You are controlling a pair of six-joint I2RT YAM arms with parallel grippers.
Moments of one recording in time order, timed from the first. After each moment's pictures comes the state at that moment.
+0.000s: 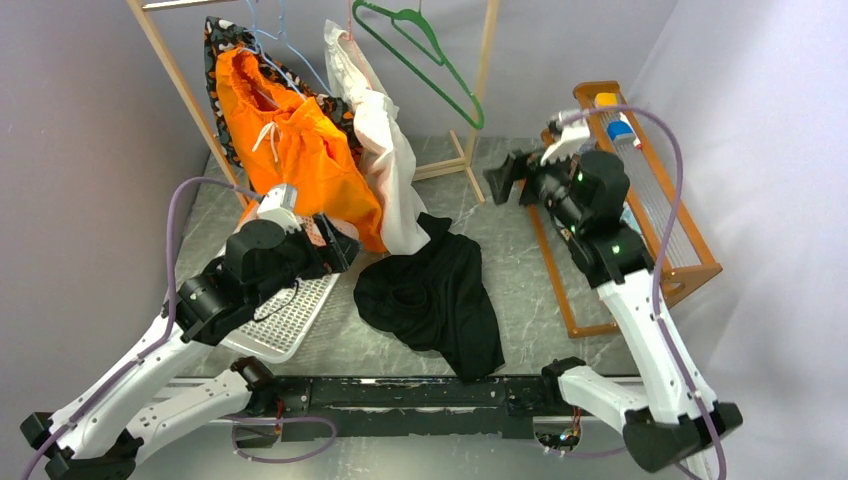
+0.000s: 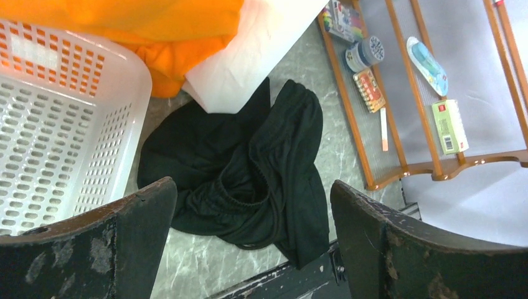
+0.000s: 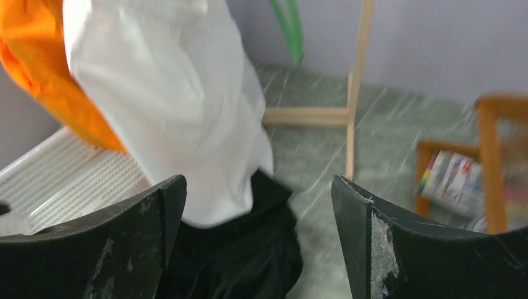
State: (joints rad) left arm -0.74 0.78 0.99 -0.59 -0.22 -0.76; right arm 0.33 1.09 1.33 -0.36 -0.12 0.09
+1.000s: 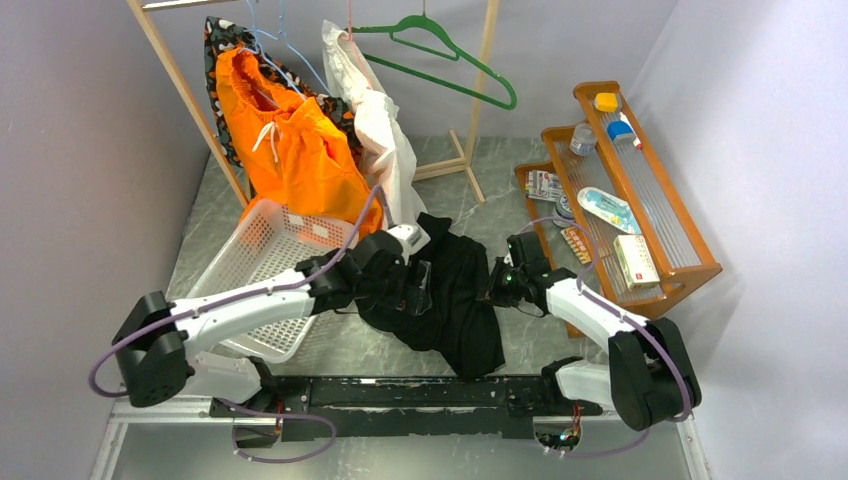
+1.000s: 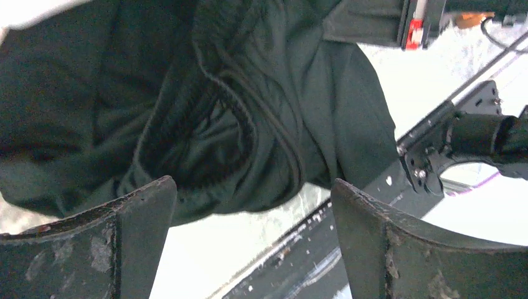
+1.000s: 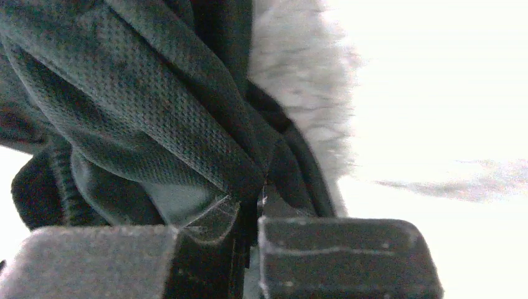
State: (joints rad) left arm -0.99 1.28 0.89 -0.36 0.00 -0.61; right arm 0.34 1.24 0.53 -0.28 -0.26 0.65
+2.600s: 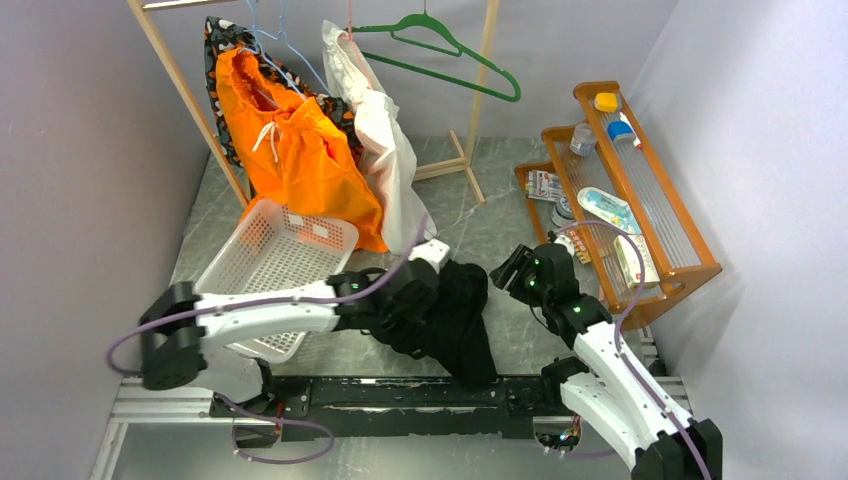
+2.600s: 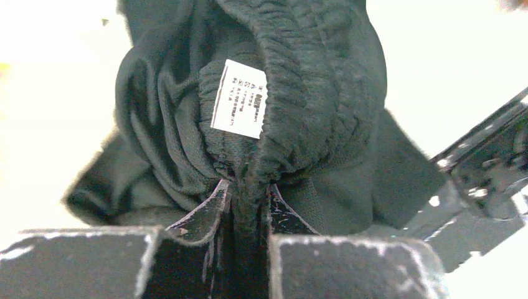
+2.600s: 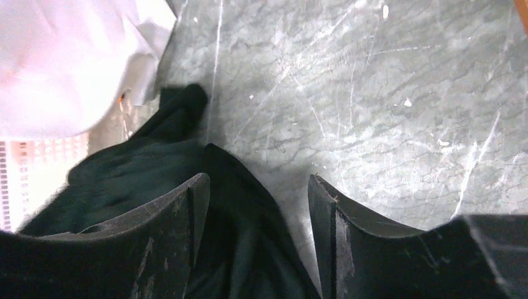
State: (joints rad) left arm -1.21 1.50 1.02 -0.36 -0.32 -0.52; right arm 0.34 0.78 0.47 -0.38 0.05 0.73
